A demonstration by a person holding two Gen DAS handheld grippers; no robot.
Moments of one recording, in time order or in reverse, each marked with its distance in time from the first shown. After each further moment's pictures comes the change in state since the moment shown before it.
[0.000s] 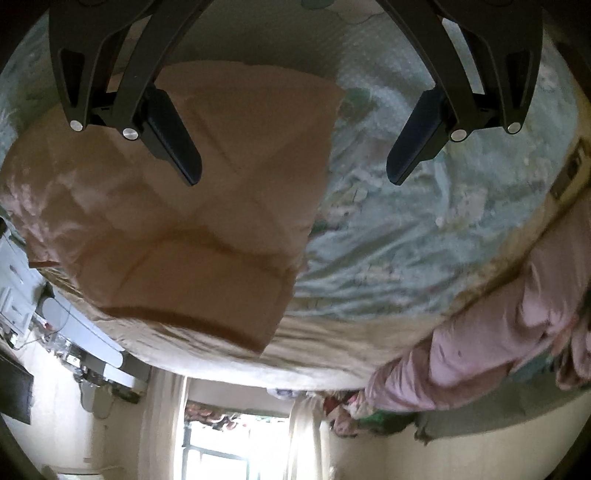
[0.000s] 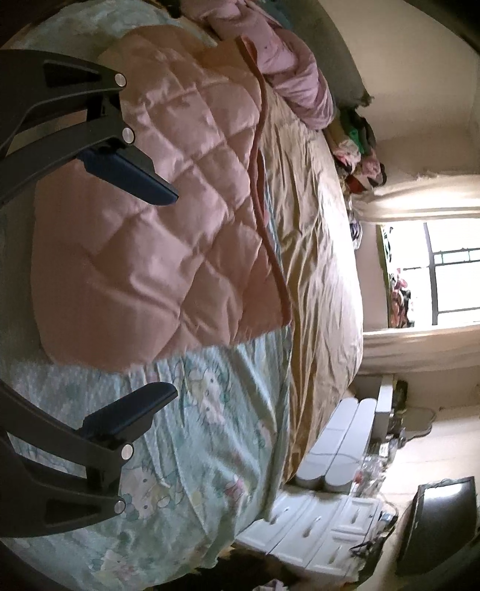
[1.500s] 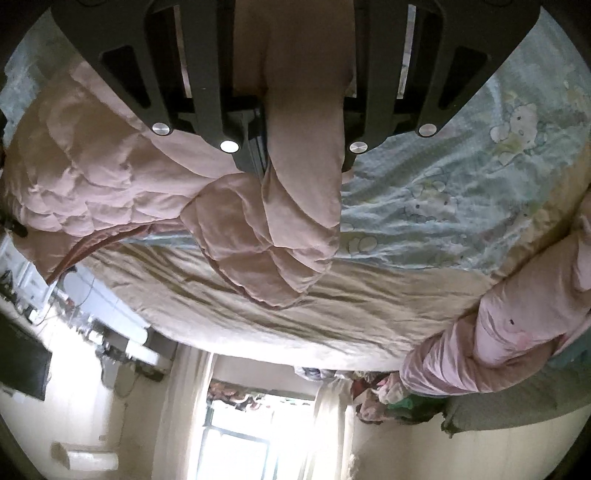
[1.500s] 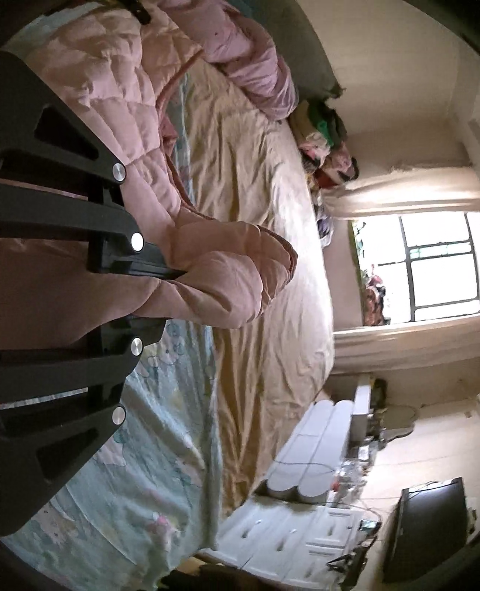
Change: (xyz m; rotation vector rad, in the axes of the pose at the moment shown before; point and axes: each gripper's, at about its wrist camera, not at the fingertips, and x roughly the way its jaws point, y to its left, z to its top) left arm 0.069 -0.015 0.097 0.009 -0.072 -0.129; right arm 0.092 0.026 0.122 0.027 -0.088 -0.008
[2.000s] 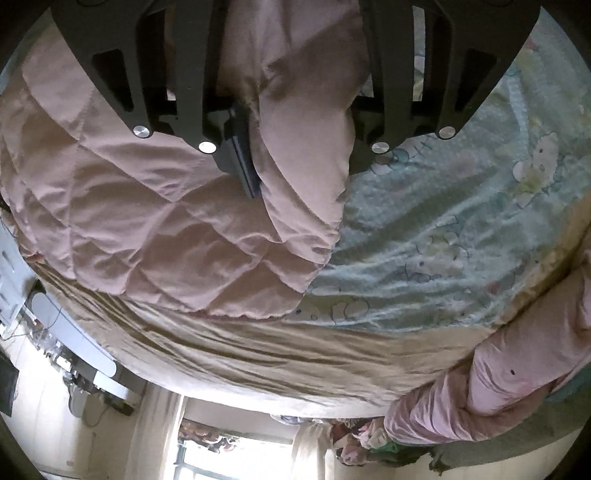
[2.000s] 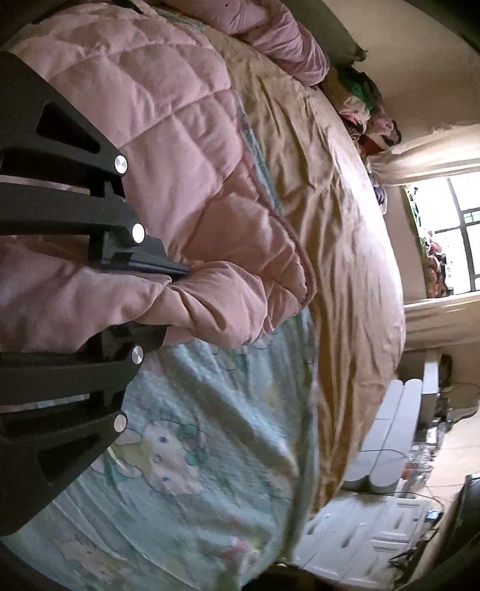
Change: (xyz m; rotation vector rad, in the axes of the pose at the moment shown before) left arm 0.066 0.010 -0.037 -0.042 0.165 0.078; right arm 0.082 -0.027 -0.066 0.095 0.235 -0.048
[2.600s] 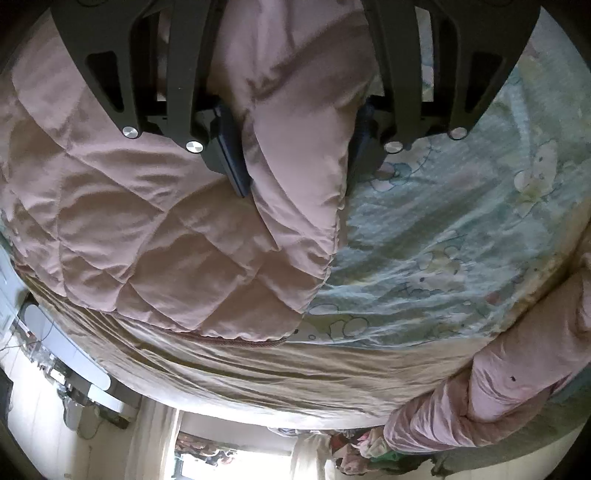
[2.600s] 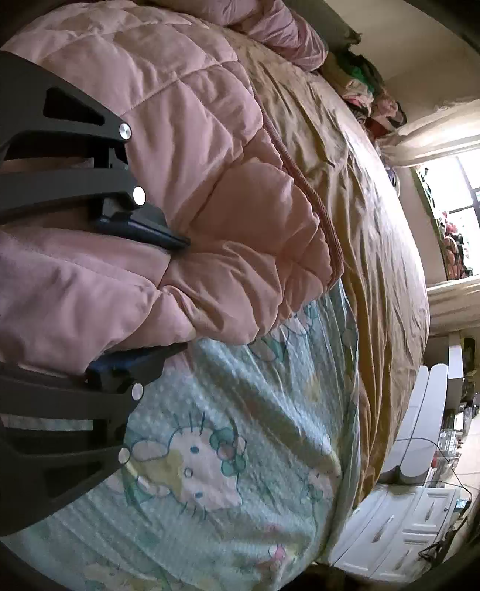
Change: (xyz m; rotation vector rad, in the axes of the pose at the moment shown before) left arm 0.004 -0.007 -0.007 0.015 0.043 0.036; right arm 0.023 -0.012 -0.010 0.063 0.081 -0.036
